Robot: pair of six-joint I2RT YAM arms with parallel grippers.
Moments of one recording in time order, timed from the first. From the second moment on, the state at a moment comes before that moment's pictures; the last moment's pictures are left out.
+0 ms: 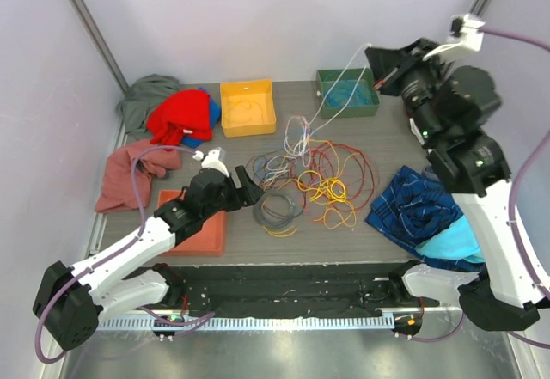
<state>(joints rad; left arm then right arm) -0.69 1.01 0.62 -0.17 -0.10 -0.79 0.48 1.16 1.64 -0.37 0.23 0.47</state>
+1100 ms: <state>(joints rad) -0.71 1.06 0.59 0.30 -0.01 -0.73 0.49 1.05 1.32 -0.53 0.06 0.55</state>
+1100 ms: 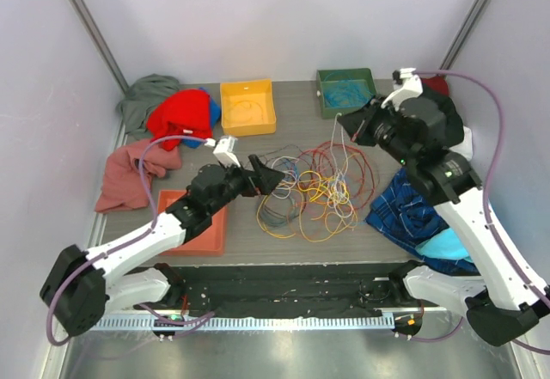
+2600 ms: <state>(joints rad) -0.92 1.64 0.77 0.87 0.27 -0.85 0.49 1.07 1.63 -0.61 -0.10 0.57</state>
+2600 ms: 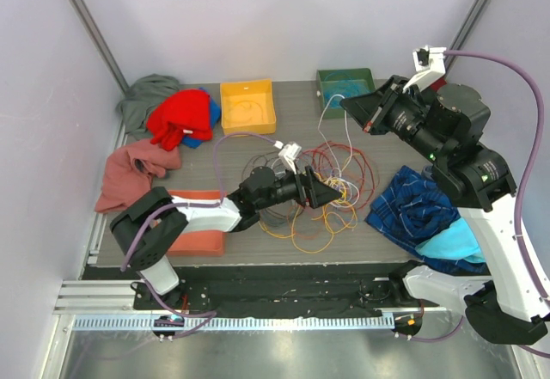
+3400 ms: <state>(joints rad) -0.93 1.62 0.73 0.69 0.18 -0.84 0.49 1.13 1.79 -0.63 -0.10 0.58</state>
